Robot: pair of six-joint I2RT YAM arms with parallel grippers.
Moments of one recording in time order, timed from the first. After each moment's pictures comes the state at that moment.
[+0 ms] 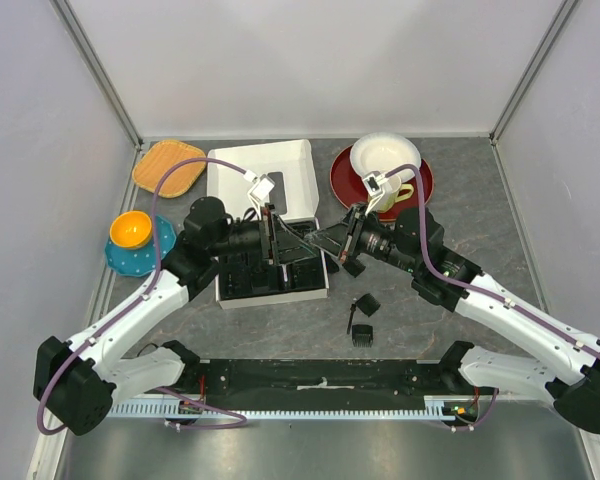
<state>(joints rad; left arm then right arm) -0.58 1.06 0.81 0.21 0.80 -0.67 0.82 1.03 0.91 0.05 -0.21 0.74</state>
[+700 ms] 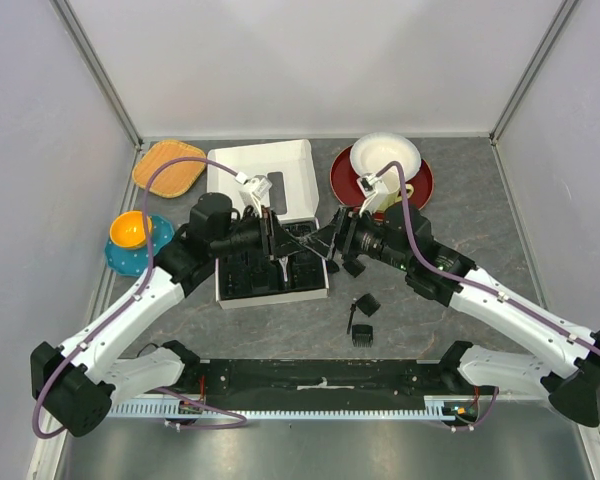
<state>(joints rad) -0.58 1.05 0.88 -0.15 0.55 -0.53 0.82 1.08 0.94 -0.05 -0.15 0.74</state>
